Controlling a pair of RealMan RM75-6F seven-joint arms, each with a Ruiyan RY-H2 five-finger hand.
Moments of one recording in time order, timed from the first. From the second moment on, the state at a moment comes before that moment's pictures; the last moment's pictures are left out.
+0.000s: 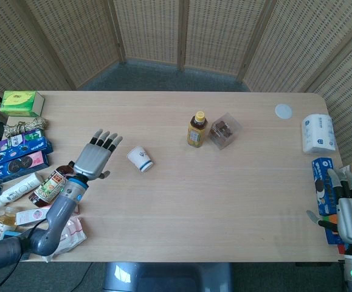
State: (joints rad) left arm -0.72 -1.49 -0.23 -1.45 1.07 0.92 0.61; right arm 0.06 -1.14 0.11 -1.68 -1.42 1.55 -0.15
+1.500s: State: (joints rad) left arm -1.02 -1.94 -0.24 -0.79 0.86 0.67 0.56; right arm 0.01 -1.11 0.14 -1.69 -1.35 1.57 -0.16
